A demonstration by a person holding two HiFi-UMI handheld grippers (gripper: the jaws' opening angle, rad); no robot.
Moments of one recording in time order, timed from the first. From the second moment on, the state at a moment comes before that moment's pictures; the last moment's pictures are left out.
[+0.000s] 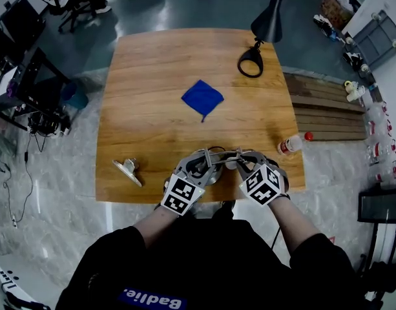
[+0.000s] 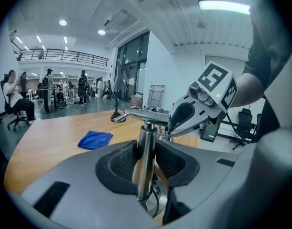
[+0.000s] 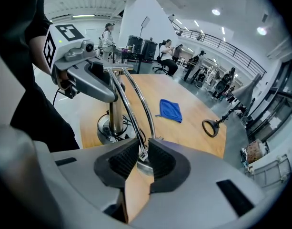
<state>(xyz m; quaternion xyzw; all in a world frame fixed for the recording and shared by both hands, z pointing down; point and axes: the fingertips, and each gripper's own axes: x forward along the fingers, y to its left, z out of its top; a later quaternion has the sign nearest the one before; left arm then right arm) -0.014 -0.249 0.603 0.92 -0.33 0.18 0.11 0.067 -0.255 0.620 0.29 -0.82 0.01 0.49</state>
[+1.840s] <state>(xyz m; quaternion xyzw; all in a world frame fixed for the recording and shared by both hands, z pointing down) 0.020 -0.034 0.439 0.91 -0.39 0.02 0.11 0.055 -0.037 0.441 0.25 -0.96 0.13 0.06</state>
